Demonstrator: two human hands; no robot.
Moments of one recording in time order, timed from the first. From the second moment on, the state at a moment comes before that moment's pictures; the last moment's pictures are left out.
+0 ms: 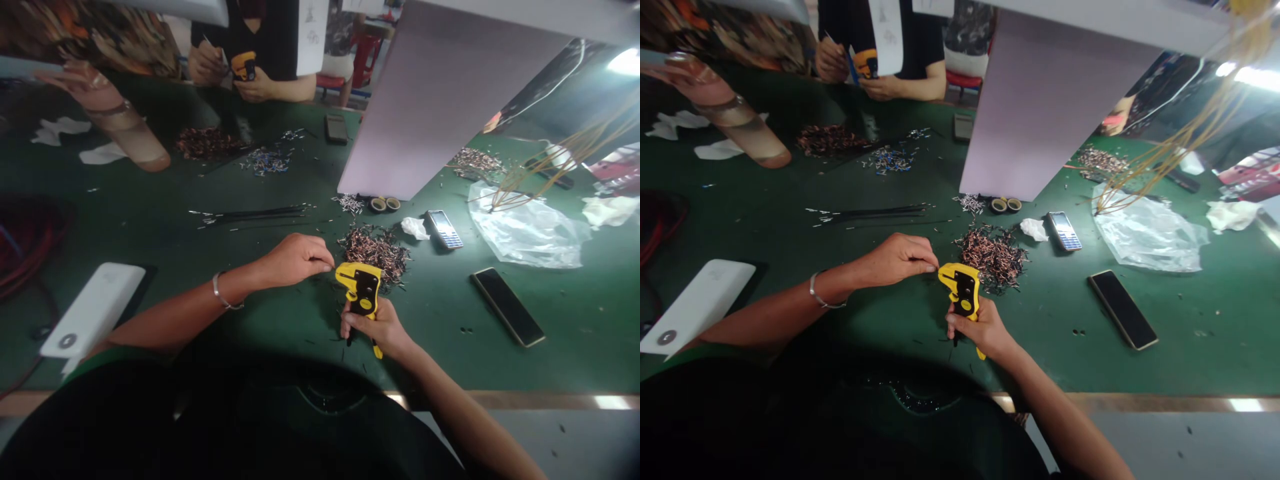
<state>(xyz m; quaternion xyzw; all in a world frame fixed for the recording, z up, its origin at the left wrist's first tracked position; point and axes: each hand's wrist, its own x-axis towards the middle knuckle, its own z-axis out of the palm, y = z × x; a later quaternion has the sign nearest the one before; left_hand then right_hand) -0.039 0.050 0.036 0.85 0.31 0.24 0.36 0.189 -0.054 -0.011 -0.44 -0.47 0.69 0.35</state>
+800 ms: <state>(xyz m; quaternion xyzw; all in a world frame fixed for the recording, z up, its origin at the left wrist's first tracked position) -0.039 0.058 0.031 0.83 0.35 0.26 0.36 0.186 -0.053 -0.018 -0.46 -0.48 0.66 0.36</state>
